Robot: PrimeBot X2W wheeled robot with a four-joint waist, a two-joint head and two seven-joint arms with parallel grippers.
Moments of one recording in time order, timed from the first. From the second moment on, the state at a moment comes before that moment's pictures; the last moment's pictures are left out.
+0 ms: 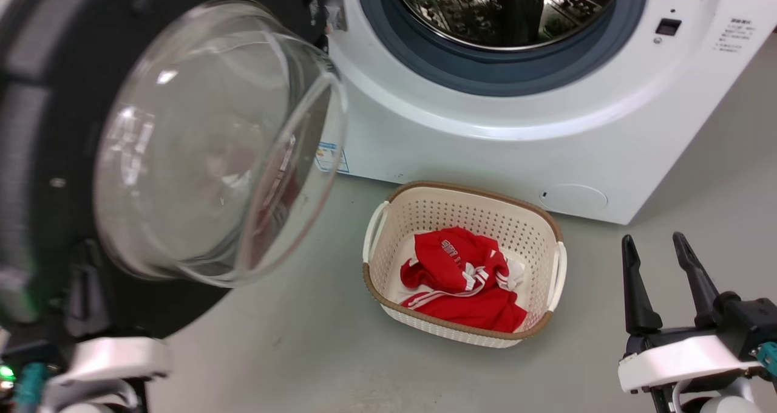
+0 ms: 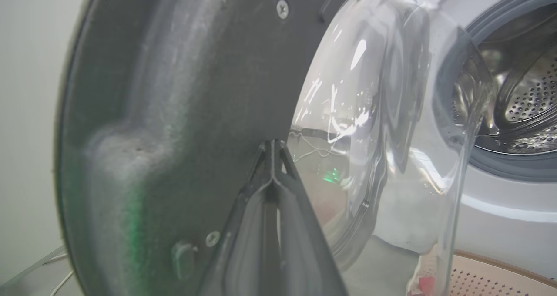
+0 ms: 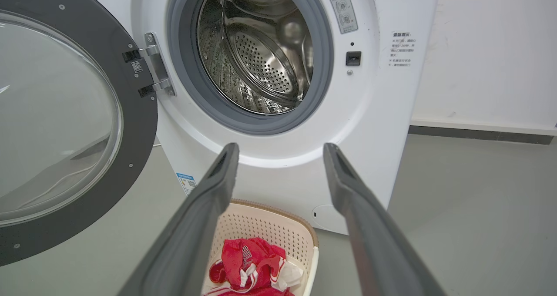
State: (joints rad) left arm -0.02 0.19 0.12 0.02 -0.20 0.15 -0.27; right arm -0.01 -0.05 -0.05 0.03 0.10 0.13 -0.20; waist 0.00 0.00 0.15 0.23
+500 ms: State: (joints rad) left arm -0.17 0.36 0.33 0.26 -0.23 0.12 -0.27; right arm -0.04 -0.05 -0.06 0.04 0.11 0.13 -0.21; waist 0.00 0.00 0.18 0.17
